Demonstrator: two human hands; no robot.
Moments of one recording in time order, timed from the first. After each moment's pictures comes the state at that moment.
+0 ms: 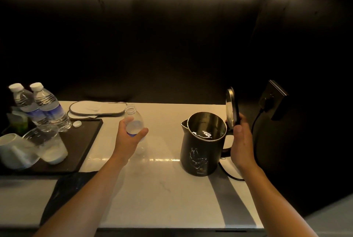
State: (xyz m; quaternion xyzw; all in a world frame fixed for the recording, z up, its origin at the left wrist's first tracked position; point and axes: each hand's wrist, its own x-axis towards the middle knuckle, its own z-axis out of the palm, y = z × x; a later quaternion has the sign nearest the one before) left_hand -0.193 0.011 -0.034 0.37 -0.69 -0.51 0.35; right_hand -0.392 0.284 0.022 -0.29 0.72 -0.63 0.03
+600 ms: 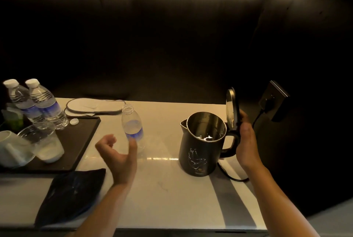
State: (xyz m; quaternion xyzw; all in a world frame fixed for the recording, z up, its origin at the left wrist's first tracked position) left_hand -0.168 0.078 -0.045 0.37 -0.60 -0.37 0.61; right_hand -0.399 0.297 0.033 -0.34 0.69 -0.63 0.07
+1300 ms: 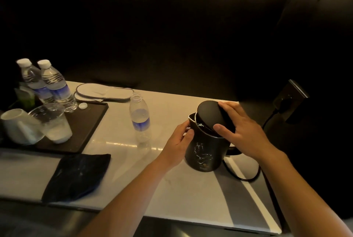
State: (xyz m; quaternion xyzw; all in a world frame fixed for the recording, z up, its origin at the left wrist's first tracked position) left_hand -0.255 0.135 -0.027 0.18 -0.72 -0.62 0.23; right_hand -0.426 0.282 0.055 -0.54 0.81 -0.23 -0.03
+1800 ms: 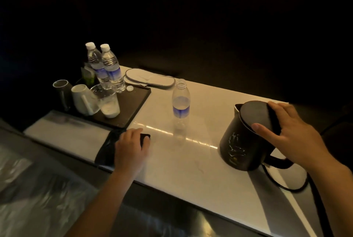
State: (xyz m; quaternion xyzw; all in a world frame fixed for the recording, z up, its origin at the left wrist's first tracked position) left_hand -0.045 0.072 -0.078 0.52 -0.80 -0.12 0.27; right_hand -0.413 0.273 0.055 -0.50 0.85 -0.14 -0.06
